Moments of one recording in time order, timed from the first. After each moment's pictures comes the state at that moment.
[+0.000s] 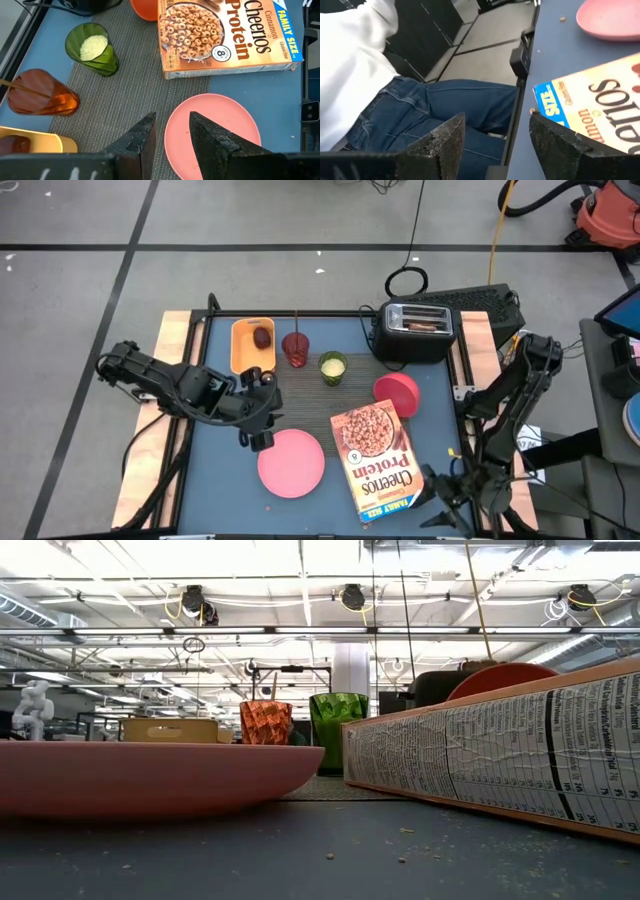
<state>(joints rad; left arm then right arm) -0.40 1.51 1.69 -1.20 -0.37 -0.51 1.17 1.29 0.59 0.27 0.55 0.82</state>
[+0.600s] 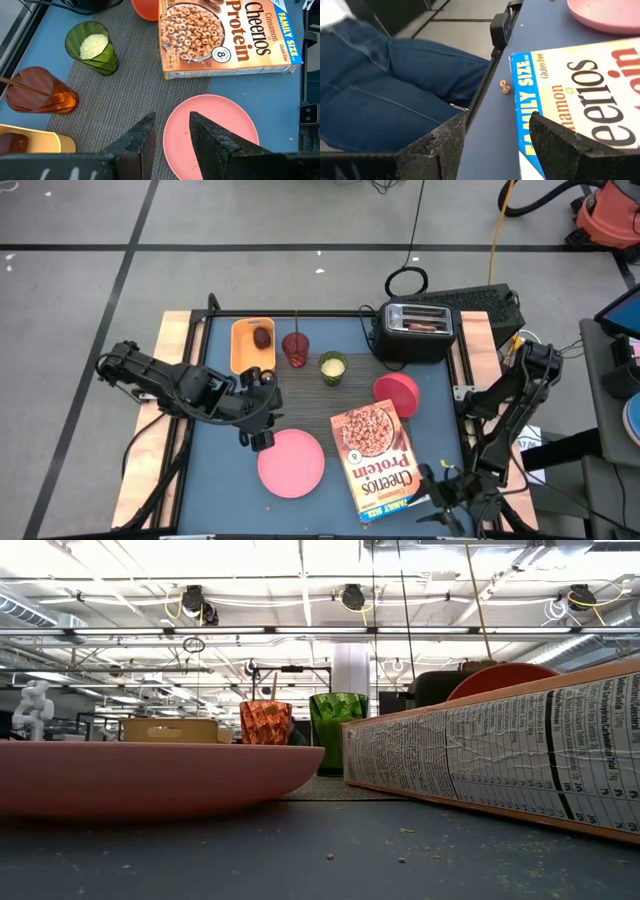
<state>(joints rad) -0.39 1.51 1.69 -1.20 -0.37 -0.53 1.17 1.38 0.59 0.17 0.55 0.66</state>
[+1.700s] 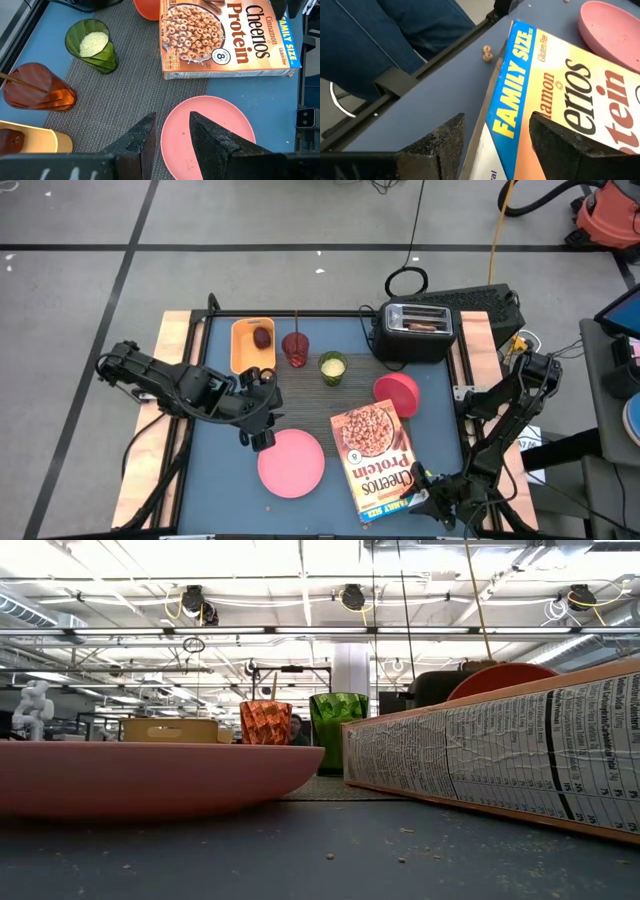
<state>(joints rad) -0.39 1.51 1.69 -1.20 -0.37 -0.56 1.14 1.49 0.59 0.11 0.56 0.21</state>
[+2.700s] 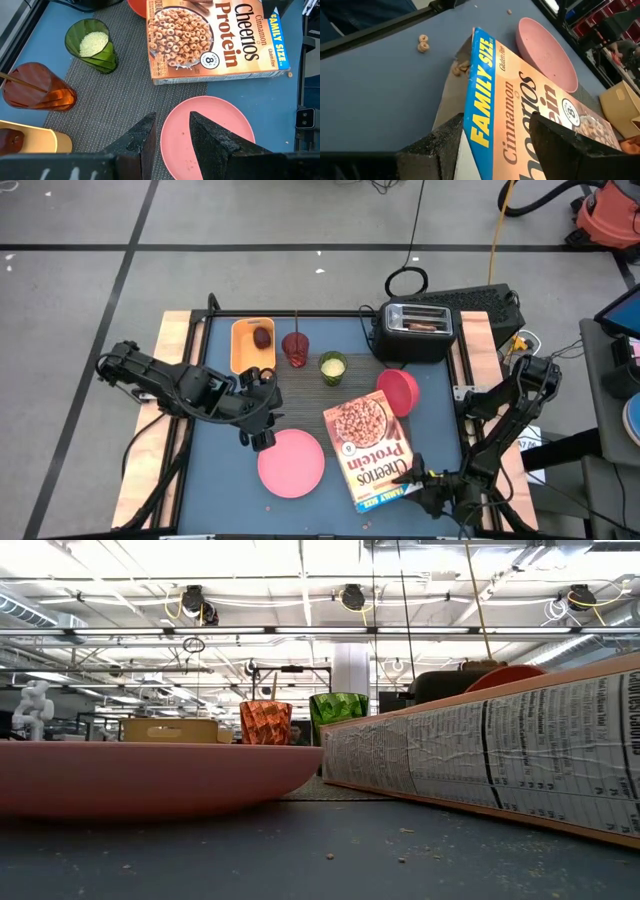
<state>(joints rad) -0.39 1.51 1.69 -1.20 -0.37 -0.56 1.13 1.52 0.59 0.11 0.84 0.00</state>
